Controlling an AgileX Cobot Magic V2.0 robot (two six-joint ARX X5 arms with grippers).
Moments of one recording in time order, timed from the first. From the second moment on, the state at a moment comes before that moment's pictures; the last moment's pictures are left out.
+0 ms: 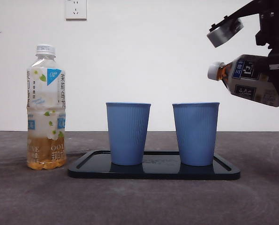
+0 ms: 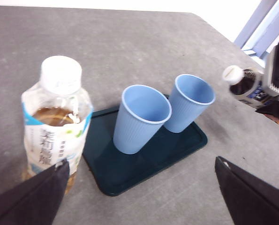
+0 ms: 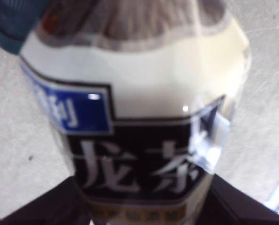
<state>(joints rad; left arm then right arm) -0.17 0.66 0.72 -0.49 0.55 -0.07 0.61 1.38 1.10 -1.06 0.51 -0.21</state>
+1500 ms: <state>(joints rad) -0.25 0.64 0.72 -0.48 0.55 -0.06 0.70 1.50 1.16 -1.07 0.87 -0.27</state>
